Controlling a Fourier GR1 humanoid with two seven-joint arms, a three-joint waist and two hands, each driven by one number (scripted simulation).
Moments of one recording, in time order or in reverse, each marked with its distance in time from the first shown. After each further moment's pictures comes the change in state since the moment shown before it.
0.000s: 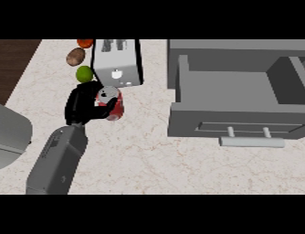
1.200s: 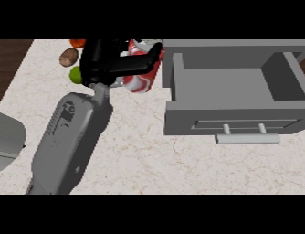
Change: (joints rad) left arm -0.218 -0.053 -0.285 -0.567 -0.051 0.536 0.568; right arm -0.057 0.026 0.007 -0.006 0.014 0.005 0.037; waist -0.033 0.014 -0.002
